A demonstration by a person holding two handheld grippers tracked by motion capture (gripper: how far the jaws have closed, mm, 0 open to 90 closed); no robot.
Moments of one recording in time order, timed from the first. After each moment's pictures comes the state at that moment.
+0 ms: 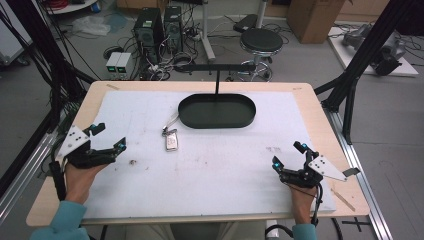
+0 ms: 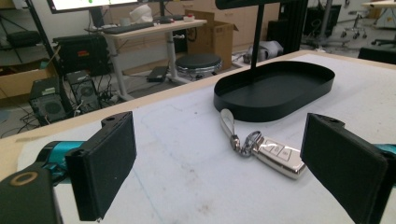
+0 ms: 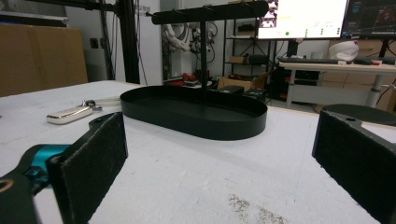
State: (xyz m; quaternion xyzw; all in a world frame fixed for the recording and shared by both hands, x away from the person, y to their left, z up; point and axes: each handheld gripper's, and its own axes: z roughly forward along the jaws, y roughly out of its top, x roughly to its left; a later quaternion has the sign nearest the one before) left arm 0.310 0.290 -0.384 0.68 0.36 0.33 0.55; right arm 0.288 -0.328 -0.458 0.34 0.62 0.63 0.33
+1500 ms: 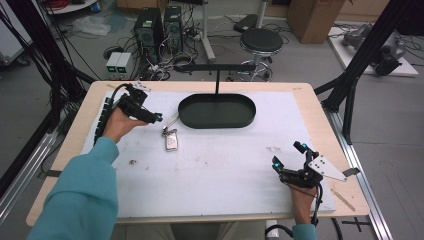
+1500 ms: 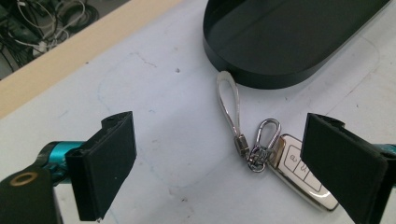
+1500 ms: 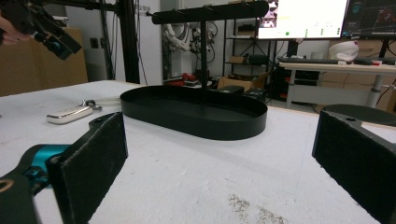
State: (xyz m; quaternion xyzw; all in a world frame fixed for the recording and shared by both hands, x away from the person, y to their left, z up) left arm 0.452 0.190 -0.346 0.84 0.40 0.19 0.31; right arm 0.289 -0.328 -0.457 0.34 0.62 0.63 0.33
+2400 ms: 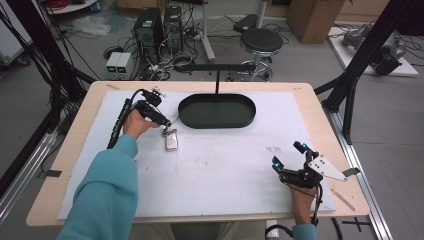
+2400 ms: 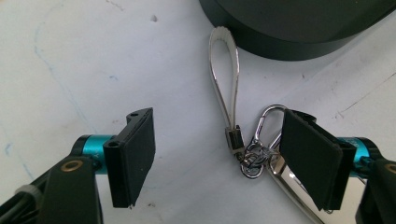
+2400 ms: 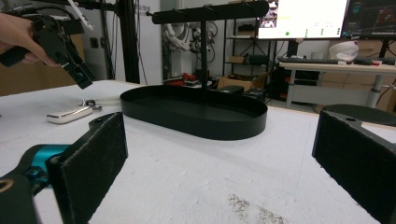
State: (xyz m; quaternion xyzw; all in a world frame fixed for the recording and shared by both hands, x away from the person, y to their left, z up) left arm 0.479 0.164 -0.385 0.85 0.45 0.12 0.23; right arm 0.289 -0.328 -0.458 0.34 0.62 0.63 0.33
